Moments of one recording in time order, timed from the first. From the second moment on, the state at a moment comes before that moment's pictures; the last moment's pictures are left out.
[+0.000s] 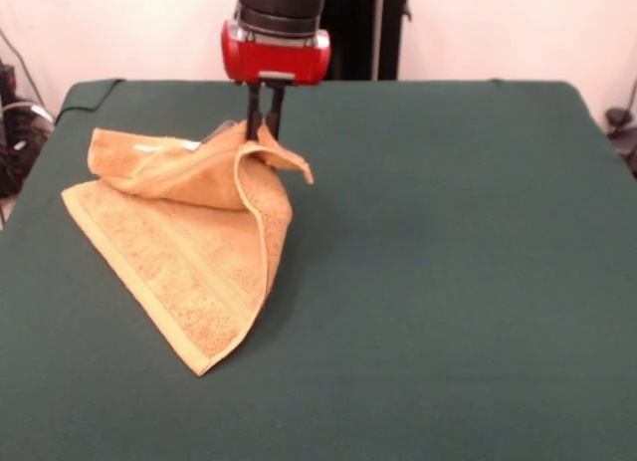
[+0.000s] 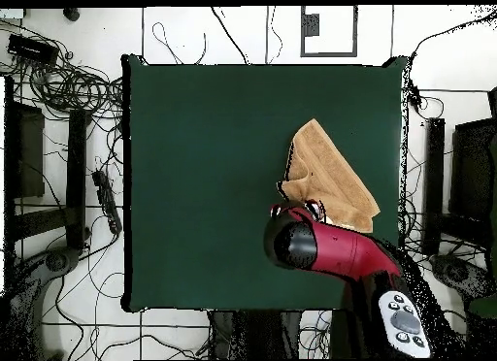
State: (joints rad) arm -0.30 -0.68 -0.07 1.85 -0.16 0.21 1.38
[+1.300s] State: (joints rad) arm -0.33 -0.56 -0.06 1.94 0.07 -0.01 1.47
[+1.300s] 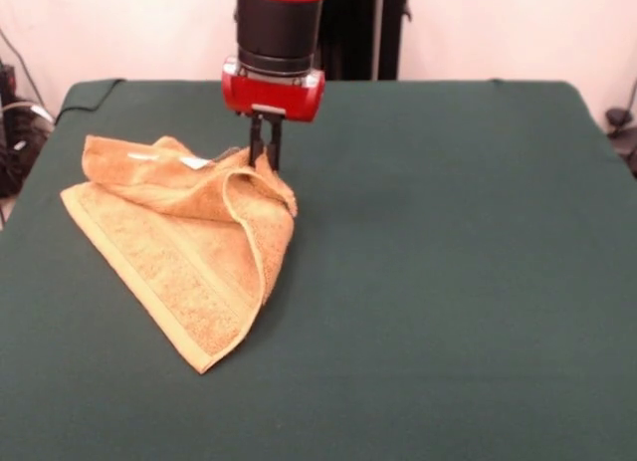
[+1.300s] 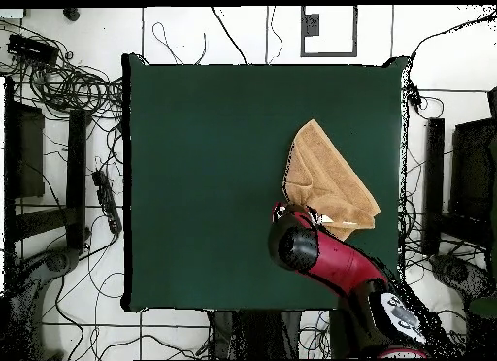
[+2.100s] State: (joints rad) arm -0.15 -0.63 -0.13 1.96 0.18 0.07 1.50
